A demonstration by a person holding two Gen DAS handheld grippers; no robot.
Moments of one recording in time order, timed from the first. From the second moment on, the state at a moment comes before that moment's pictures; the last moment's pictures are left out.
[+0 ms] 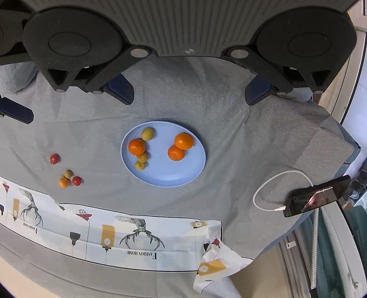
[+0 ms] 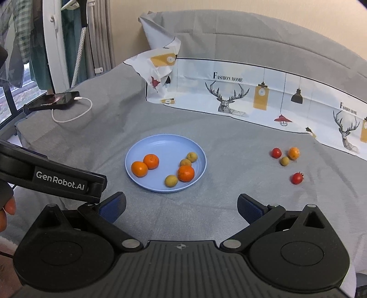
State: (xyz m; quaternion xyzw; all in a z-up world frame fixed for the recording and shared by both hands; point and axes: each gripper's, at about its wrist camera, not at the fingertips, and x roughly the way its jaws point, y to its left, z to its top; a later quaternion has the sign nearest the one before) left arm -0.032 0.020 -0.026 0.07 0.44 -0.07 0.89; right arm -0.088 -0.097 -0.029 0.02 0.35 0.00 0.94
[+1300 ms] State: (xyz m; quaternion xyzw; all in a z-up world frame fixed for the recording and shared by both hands) left arm -0.022 0.011 -0.032 0.10 0.45 -0.08 0.88; right arm -0.090 -0.106 -0.032 0.03 0.36 -0.01 0.93
